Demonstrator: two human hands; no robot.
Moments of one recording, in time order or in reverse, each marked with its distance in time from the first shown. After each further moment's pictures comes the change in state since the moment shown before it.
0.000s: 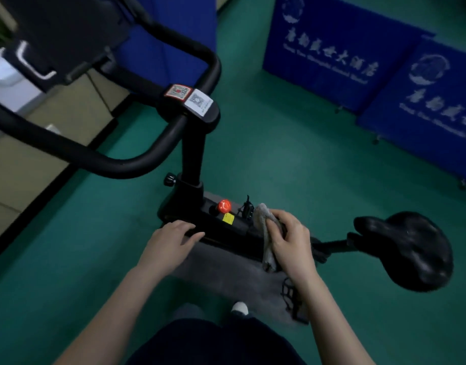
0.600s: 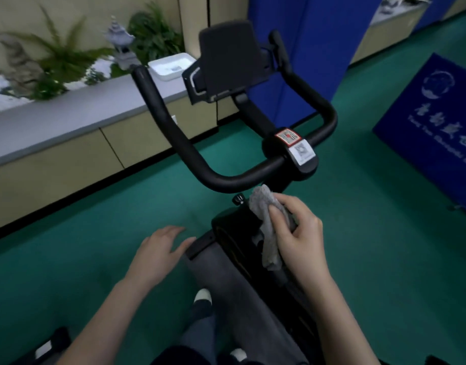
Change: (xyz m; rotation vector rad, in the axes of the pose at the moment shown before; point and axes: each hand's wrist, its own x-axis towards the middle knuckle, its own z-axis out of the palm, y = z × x) left_hand -0.070 -0.041 -0.036 -0.185 0.384 -0.457; right_hand 0.070 -0.124 0.029 0.320 -0.322 -0.524
